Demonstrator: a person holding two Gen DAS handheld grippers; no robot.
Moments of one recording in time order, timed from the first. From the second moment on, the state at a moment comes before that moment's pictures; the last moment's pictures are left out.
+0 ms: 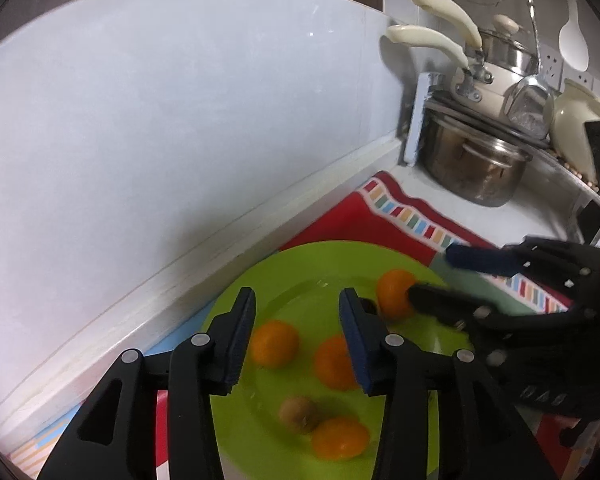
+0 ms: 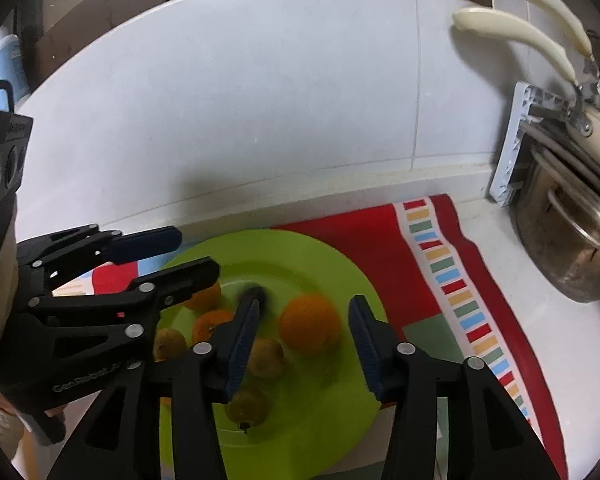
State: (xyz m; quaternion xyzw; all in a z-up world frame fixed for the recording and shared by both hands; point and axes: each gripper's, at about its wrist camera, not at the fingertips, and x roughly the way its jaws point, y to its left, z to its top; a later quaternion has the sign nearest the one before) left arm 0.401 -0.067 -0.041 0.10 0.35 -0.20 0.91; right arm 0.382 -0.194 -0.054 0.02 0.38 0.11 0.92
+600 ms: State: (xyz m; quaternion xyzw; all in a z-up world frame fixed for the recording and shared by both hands) left arm 0.293 -0.035 0.013 0.09 0.32 -0.17 0.93; right arm 0.290 -0.173 0.000 0.00 0.32 0.14 0.94
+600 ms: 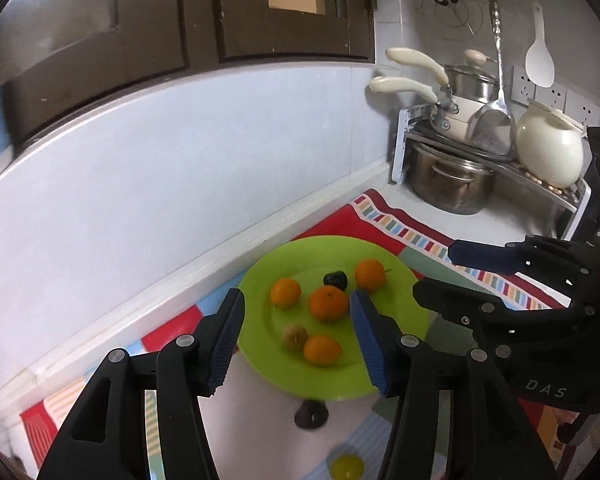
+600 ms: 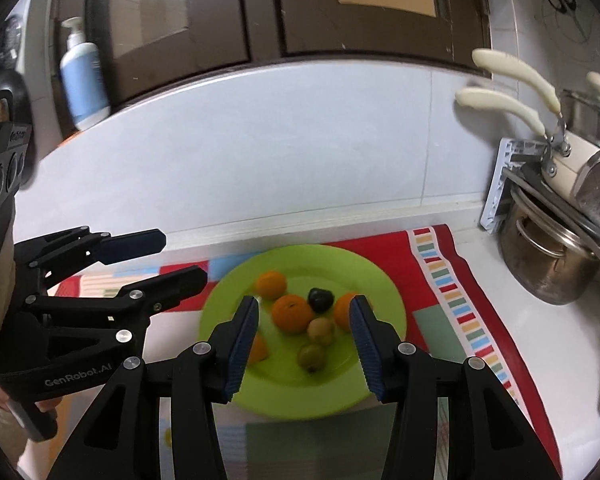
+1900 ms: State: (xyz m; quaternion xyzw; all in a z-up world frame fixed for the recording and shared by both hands) left arm 0.212 -0.028 -0.081 0.08 0.40 -0.19 0.89; right arm 0.203 -0.155 -0.057 -0.02 0.40 0.14 0.90
